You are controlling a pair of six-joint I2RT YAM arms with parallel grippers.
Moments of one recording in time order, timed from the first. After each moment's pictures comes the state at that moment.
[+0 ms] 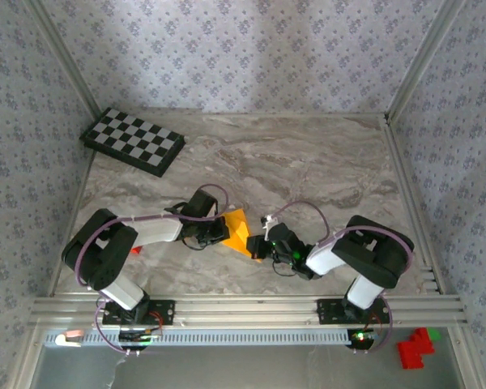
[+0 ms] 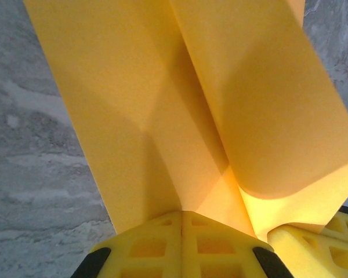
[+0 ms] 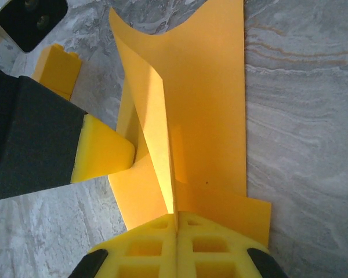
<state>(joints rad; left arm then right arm) -0.66 1.58 0.68 -0.14 0.35 -0.88 0.93 1.65 0.33 0.80 -0.04 0.85</state>
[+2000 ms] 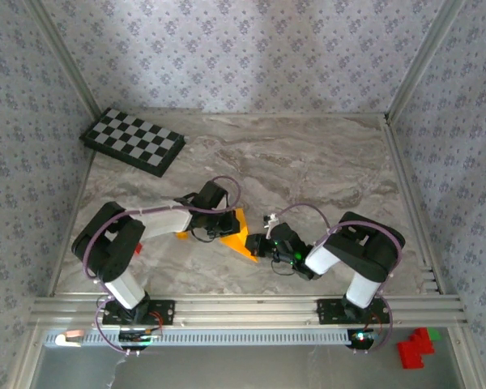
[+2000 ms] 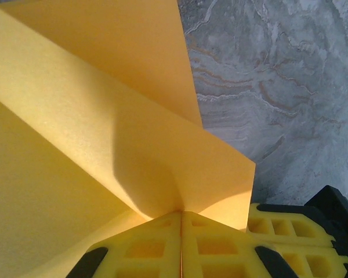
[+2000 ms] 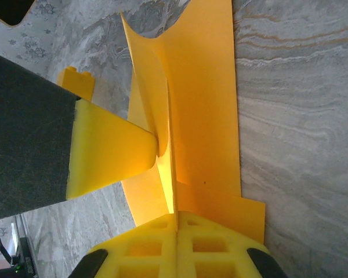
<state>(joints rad) -0.70 1.66 0.83 -0.21 0.40 -0.79 0.91 1.72 0.32 0.92 -0.09 0.99</state>
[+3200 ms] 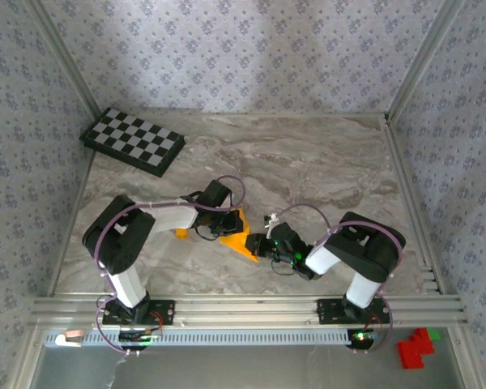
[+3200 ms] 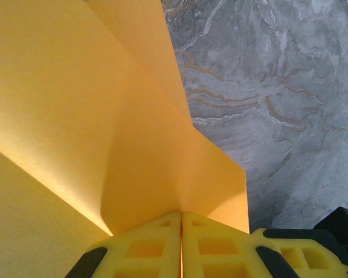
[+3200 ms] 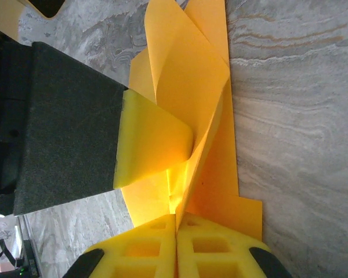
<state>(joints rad) -0.70 1.74 0.88 -0.19 0.42 -0.77 0.91 1.71 0.31 0.91 -0.09 1.01</state>
